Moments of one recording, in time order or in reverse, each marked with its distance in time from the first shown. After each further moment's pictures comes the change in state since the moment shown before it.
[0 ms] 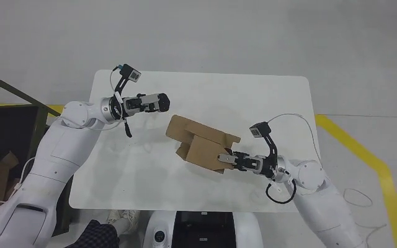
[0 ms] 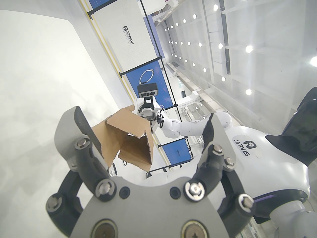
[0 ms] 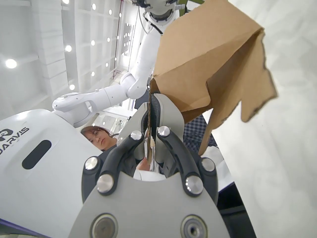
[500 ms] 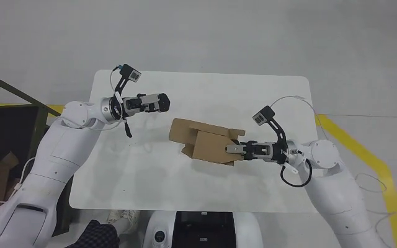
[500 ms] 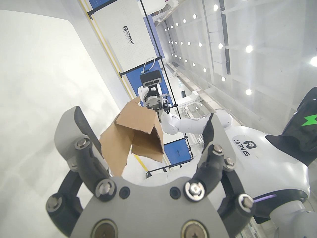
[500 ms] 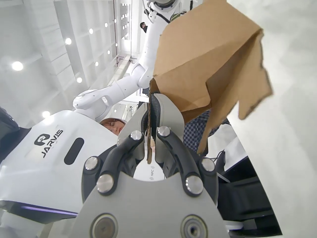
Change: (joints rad) left arm 0.000 0.000 0.000 0.000 0.000 0.000 0.000; right arm 0.147 0.015 0.032 0.039 0.109 0.274 0.151
